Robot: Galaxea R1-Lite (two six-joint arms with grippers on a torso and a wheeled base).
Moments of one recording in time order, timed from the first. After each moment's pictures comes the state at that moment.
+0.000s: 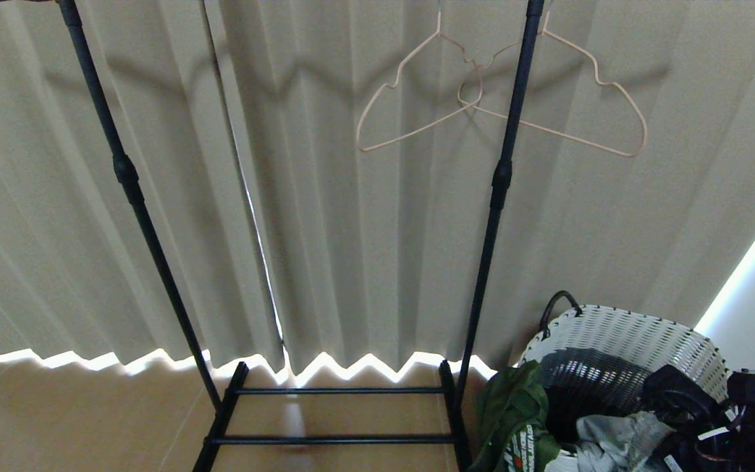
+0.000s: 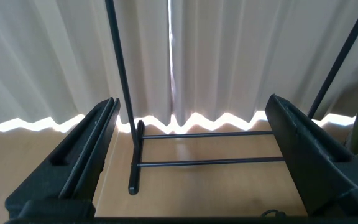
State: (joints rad) left arm 0.00 0.01 -0.01 0.04 -0.02 0.03; right arm -0.06 1.85 -0.02 -1.05 -0.09 -0.49
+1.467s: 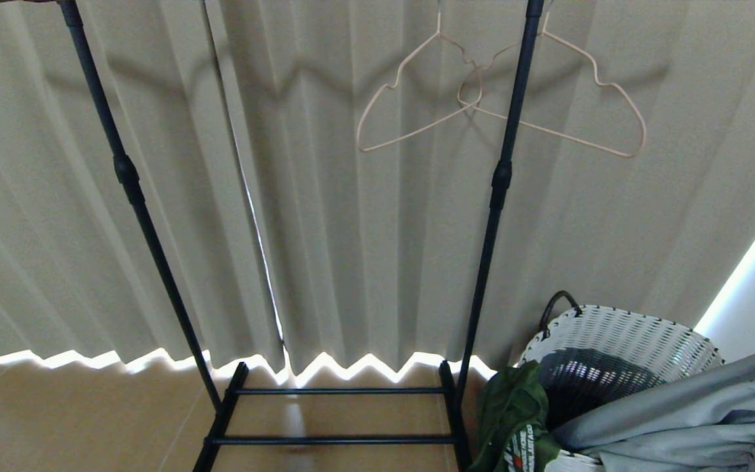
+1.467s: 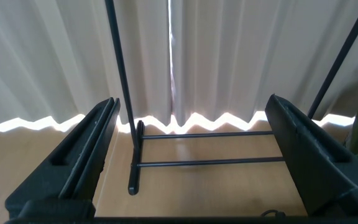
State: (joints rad) left arm 0.00 0.01 -0.01 0.04 -0.02 0.03; right arm -0.05 0.79 -0.46 0.01 -0.03 -0.53
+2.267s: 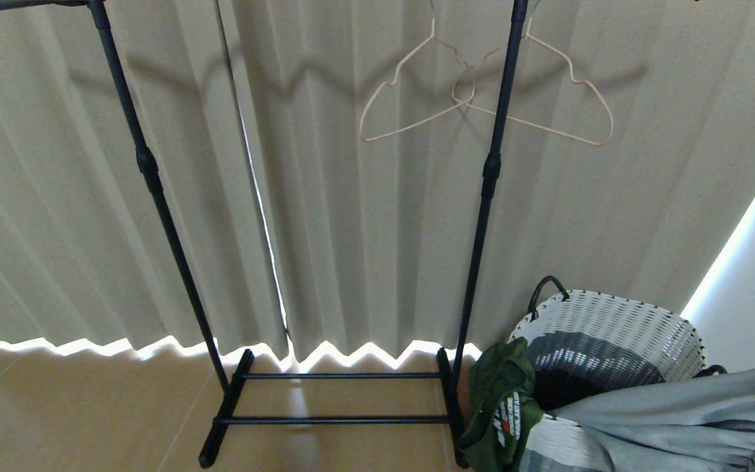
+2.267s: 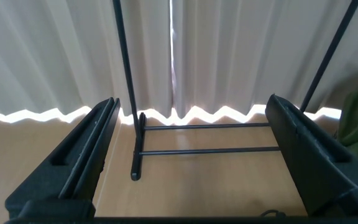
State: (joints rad) left arm 0.00 0.01 -0.01 0.04 -0.01 0.03; right arm -0.05 0.71 -0.41 0.01 -0.02 -0.53
